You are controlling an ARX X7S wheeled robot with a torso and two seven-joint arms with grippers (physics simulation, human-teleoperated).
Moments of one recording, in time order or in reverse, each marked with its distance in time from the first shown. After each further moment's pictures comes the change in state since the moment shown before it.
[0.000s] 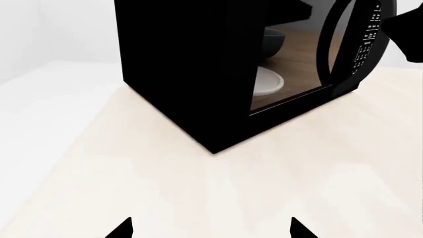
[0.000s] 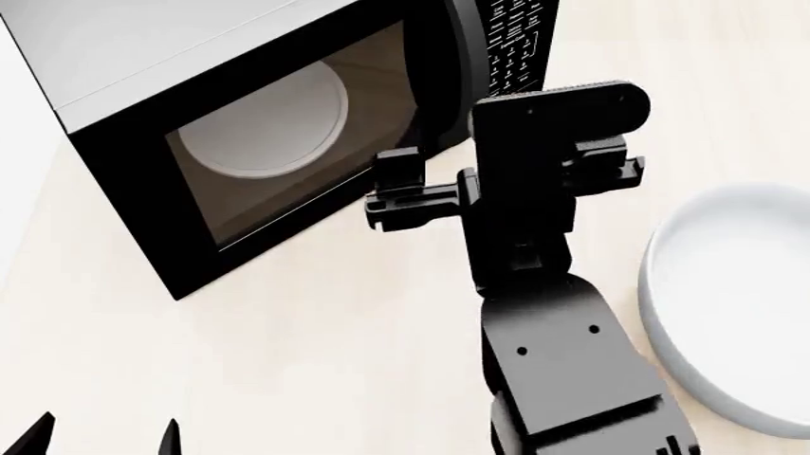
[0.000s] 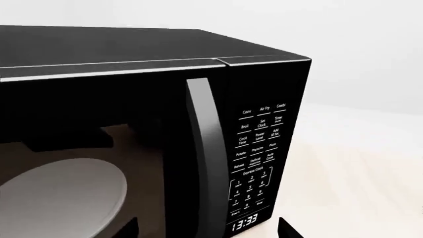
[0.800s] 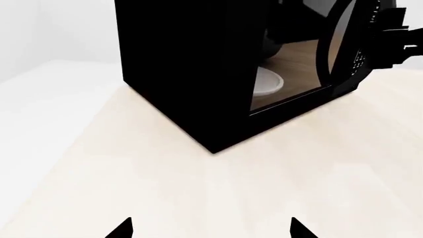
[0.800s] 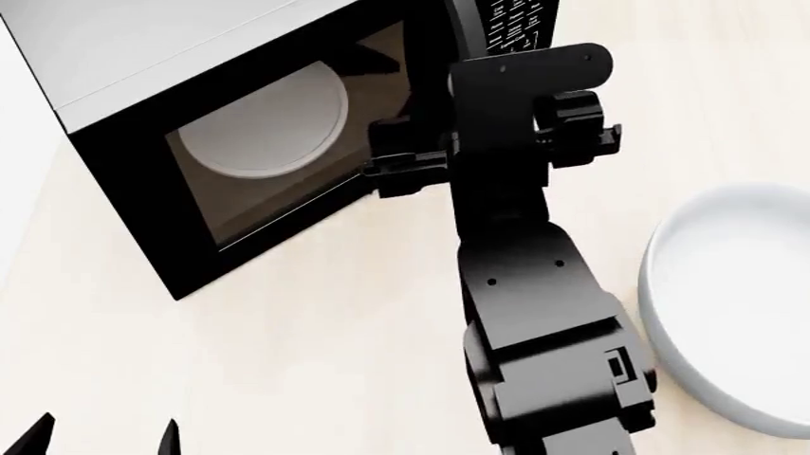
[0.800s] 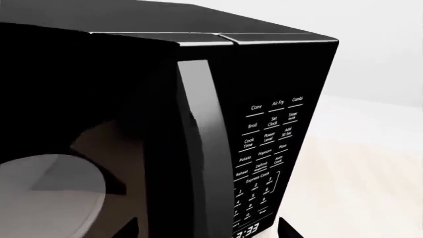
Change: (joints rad) left arm 0.000 -0.013 0.010 0.002 -0.014 0.005 -0.012; right arm 0.165 -0.068 -0.049 0.350 -0.034 -0.109 -0.003
